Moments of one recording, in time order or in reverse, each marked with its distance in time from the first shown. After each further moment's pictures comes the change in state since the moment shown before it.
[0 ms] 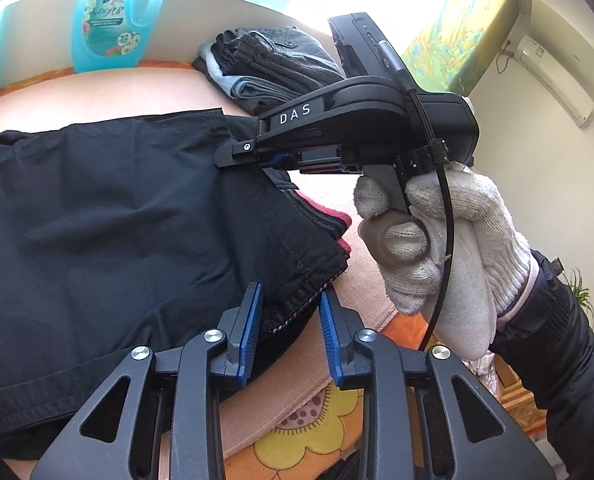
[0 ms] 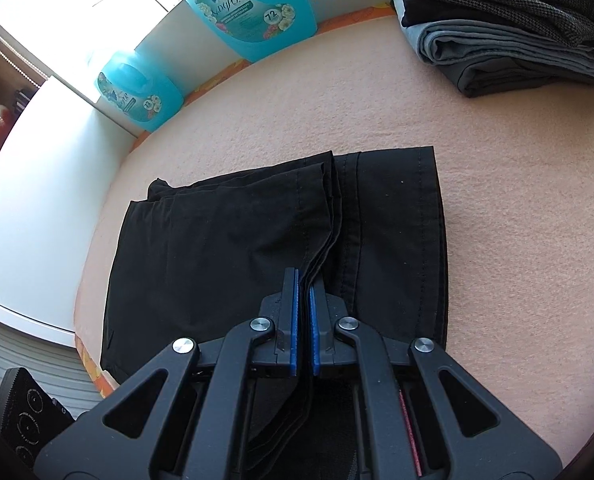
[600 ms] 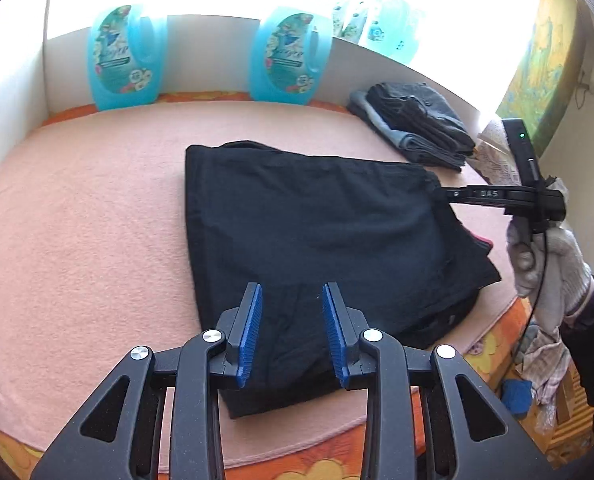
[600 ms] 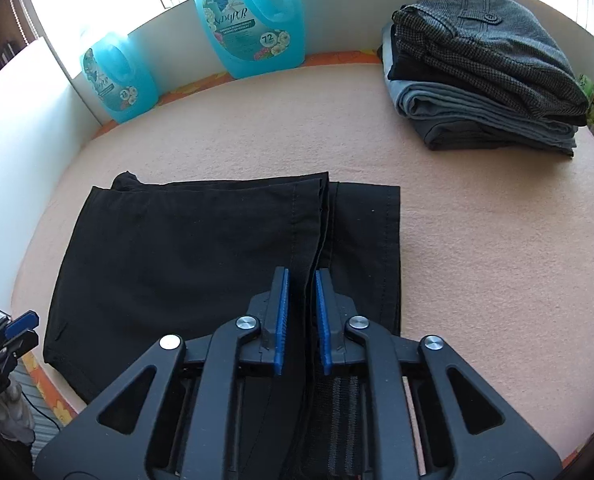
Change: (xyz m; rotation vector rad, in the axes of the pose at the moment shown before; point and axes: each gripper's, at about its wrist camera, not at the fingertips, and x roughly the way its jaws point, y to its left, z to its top) left arm -0.123 0.117 -0.026 -0.102 -0.121 0.382; right arm -0.020 0.030 -0.008 -0.145 -0.120 -0.322
